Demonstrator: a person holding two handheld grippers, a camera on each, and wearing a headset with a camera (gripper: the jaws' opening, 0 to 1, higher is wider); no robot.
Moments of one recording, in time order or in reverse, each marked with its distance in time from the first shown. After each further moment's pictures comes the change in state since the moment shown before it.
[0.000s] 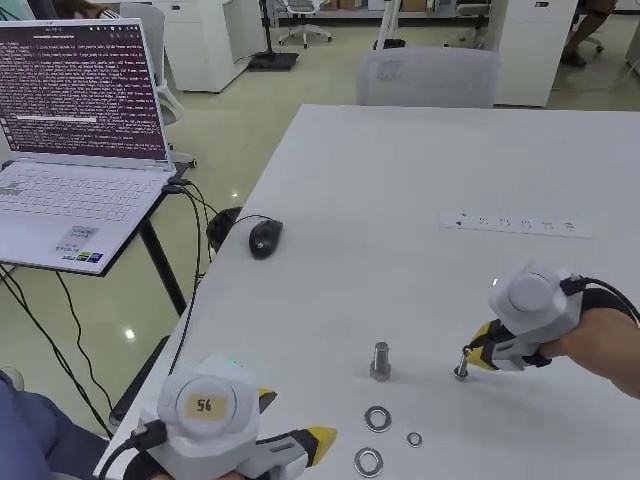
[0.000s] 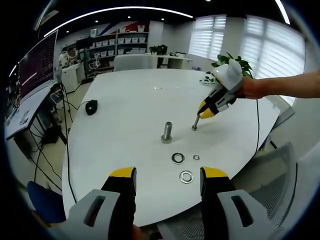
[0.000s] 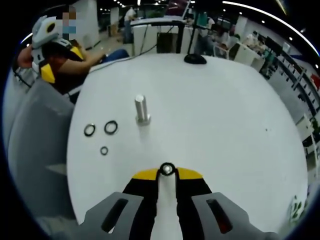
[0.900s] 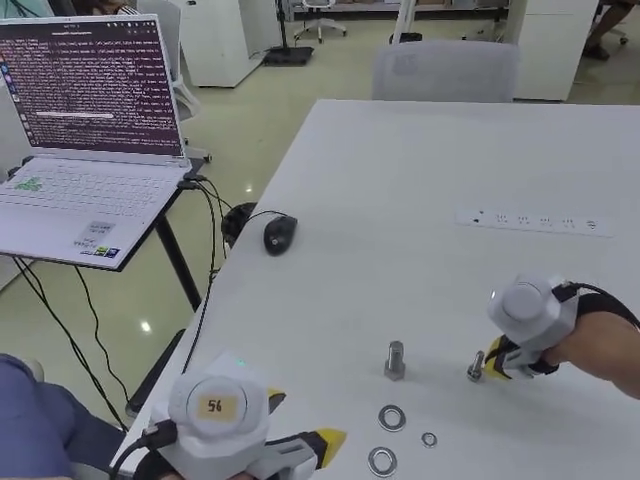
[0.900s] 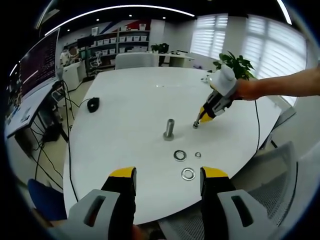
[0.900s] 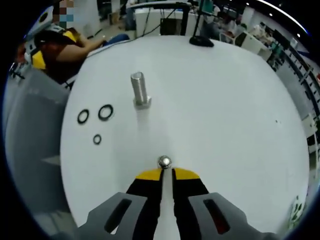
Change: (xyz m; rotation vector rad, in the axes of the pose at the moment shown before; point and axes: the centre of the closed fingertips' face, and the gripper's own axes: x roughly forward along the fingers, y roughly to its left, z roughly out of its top) left arm -0.003 0.004 -0.006 -0.009 0.014 0.011; right arm 0.029 0.003 -0.023 -0.007 0.124 0.038
